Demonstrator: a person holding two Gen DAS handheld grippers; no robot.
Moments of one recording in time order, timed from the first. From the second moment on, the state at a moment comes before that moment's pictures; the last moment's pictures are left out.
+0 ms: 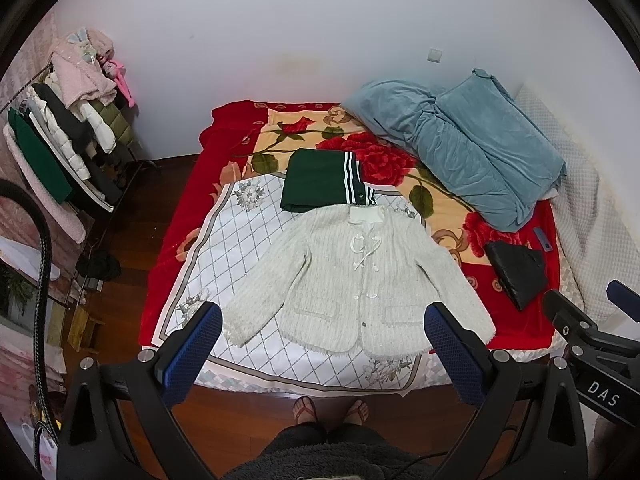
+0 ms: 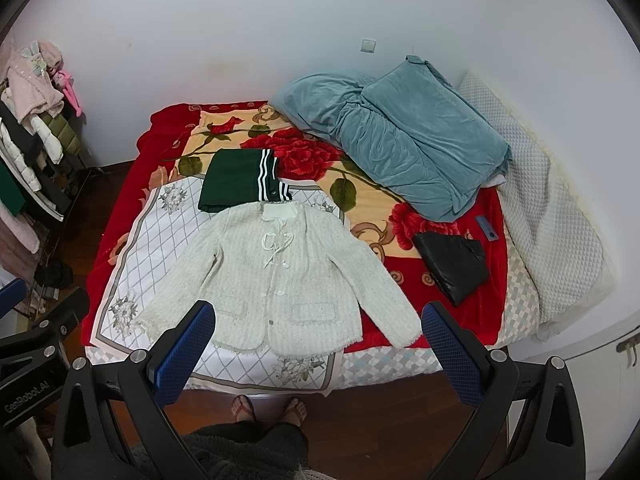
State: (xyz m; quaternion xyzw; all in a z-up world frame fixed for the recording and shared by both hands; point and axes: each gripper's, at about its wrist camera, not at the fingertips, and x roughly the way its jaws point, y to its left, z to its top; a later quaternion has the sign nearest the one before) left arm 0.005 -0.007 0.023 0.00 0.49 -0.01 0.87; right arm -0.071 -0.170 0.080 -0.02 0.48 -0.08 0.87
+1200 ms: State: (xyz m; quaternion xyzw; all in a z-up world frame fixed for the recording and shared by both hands) left arm 0.221 -0.079 -0.379 0.10 0.59 0.08 0.79; right arm -0.009 -0.509 -0.496 0.53 0.52 -0.25 0.62
